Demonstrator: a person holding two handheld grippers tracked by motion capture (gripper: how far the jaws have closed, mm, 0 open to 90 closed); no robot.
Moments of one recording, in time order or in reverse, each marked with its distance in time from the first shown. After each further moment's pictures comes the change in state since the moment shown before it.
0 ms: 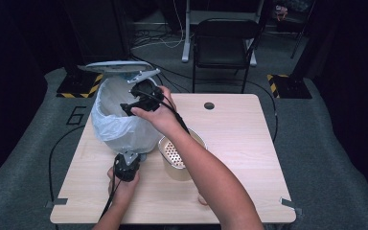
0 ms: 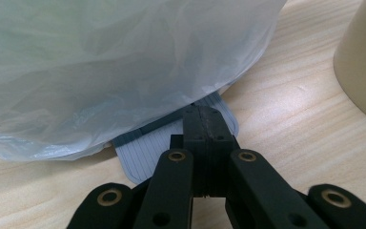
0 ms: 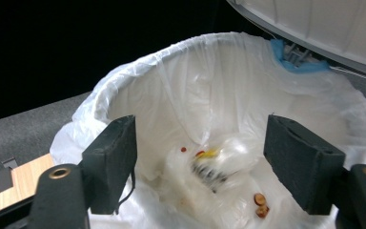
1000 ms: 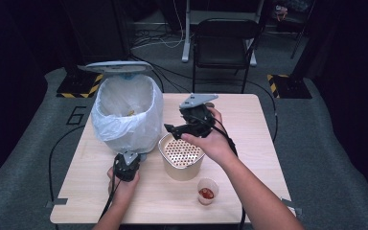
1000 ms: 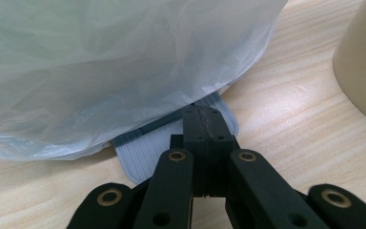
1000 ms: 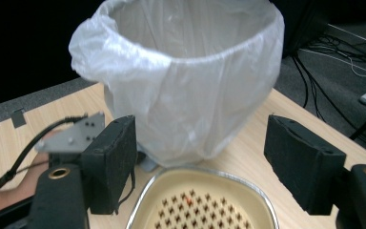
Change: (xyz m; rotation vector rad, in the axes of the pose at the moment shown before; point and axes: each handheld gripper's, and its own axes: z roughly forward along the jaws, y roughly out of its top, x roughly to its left) left arm -0.002 -0.001 0.002 -0.018 -0.006 -0.035; right arm -0.014 -0.086 -0.120 0.014 -0.051 0.038
